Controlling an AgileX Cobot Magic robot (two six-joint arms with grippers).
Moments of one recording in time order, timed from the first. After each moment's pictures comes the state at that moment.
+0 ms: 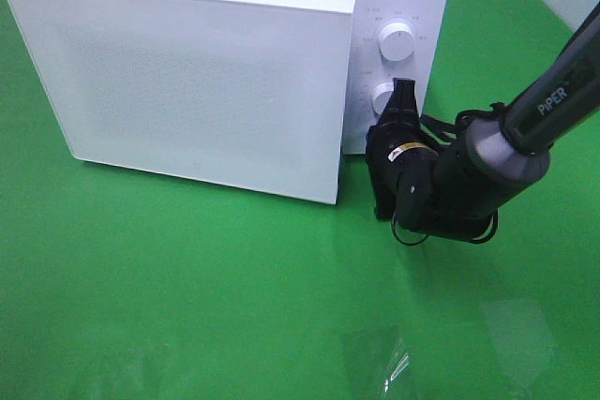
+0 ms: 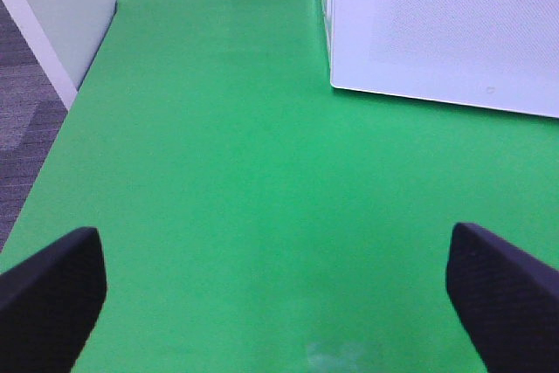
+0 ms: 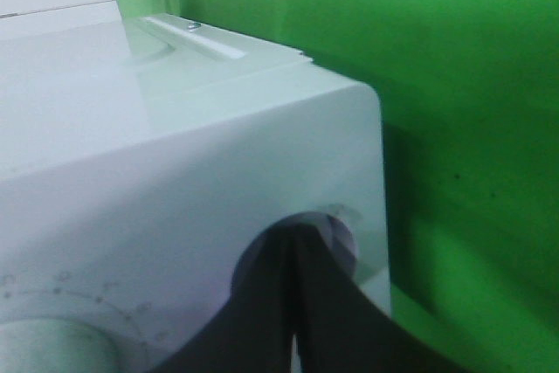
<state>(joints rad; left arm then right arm) 0.05 0.00 -0.50 -0.02 1.05 0.09 0.54 2.22 -0.93 0.61 -0.95 1.42</state>
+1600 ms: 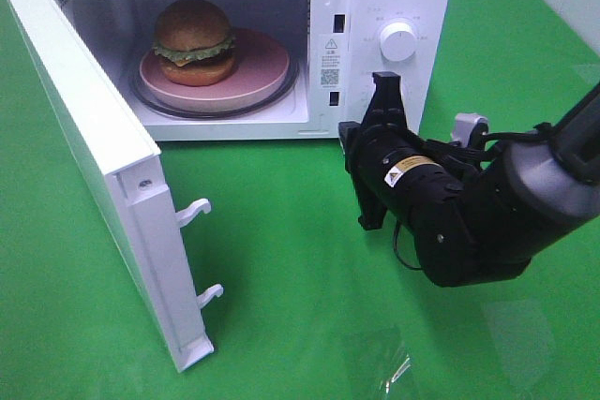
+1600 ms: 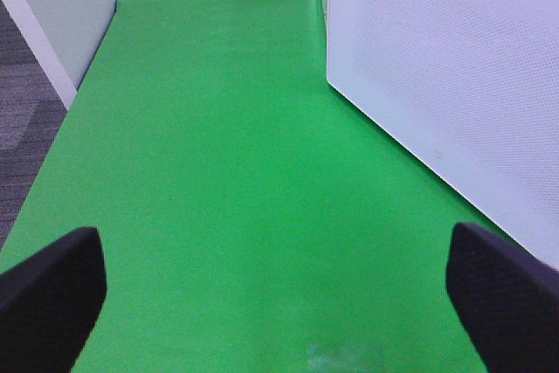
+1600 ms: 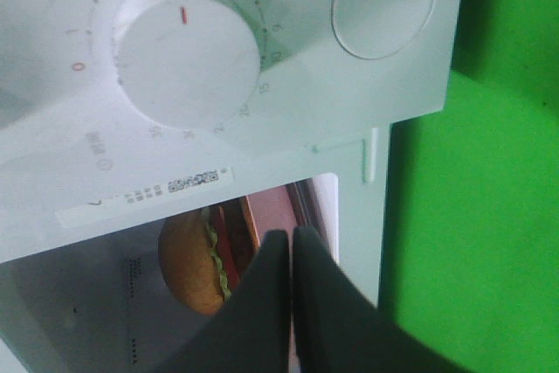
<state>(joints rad) 0.05 0.00 -0.50 -0.02 1.05 0.09 0.68 2.04 -0.69 0.44 -1.10 1.52</state>
